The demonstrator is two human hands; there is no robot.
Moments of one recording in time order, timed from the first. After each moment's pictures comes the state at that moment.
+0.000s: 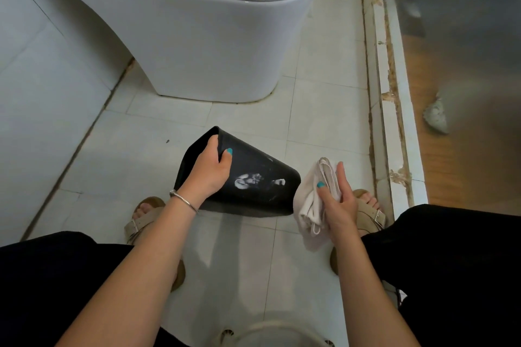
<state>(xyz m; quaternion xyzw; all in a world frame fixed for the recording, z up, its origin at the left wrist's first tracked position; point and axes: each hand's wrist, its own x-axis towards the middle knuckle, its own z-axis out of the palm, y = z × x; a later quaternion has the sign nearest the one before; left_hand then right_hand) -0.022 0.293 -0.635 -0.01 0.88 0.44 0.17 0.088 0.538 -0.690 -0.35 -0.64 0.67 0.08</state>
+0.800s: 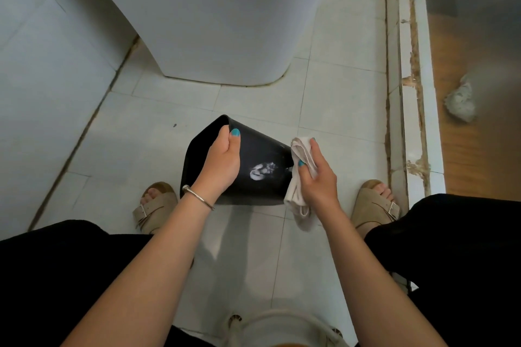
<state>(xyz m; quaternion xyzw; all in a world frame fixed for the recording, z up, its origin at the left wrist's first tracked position) -0.009 0.300 -0.635 -0.07 0.83 0.54 0.16 0.047 0.496 -0.703 -0.25 -0.82 0.52 -0.01</state>
